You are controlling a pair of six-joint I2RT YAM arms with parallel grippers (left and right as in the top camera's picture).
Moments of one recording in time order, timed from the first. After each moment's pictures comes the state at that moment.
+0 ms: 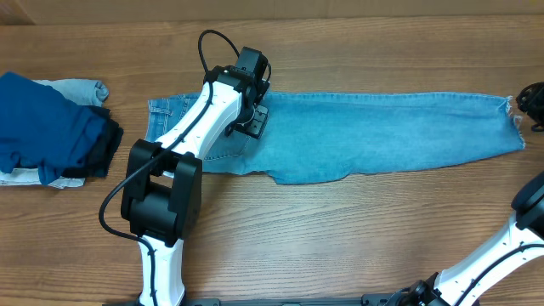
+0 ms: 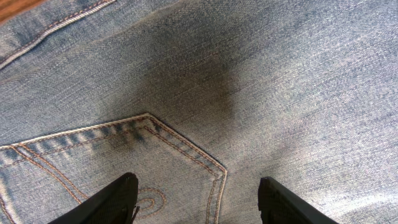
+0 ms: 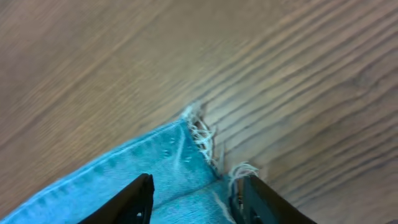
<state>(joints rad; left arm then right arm) -0.37 2.14 1.69 -0.93 -0.06 0.01 -0.72 2.27 1.84 -0.64 -0.35 0.00</state>
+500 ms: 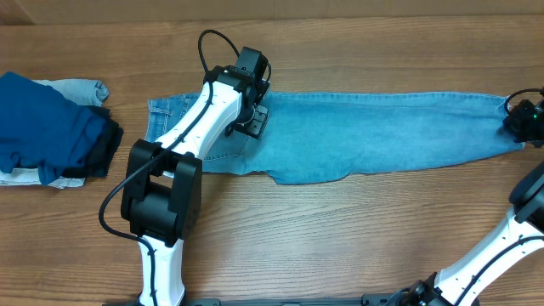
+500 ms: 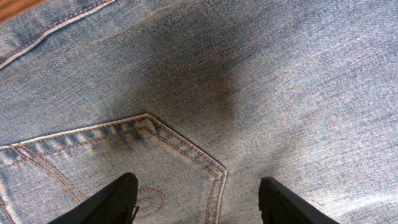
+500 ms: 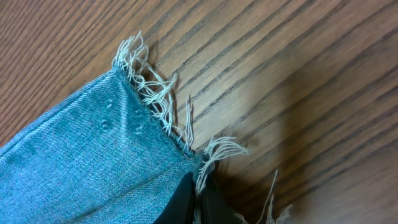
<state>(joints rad) -0.37 2.14 1.69 -0.93 -0.06 0.01 -0.70 2.34 1.80 -0.66 -0.27 0.05</state>
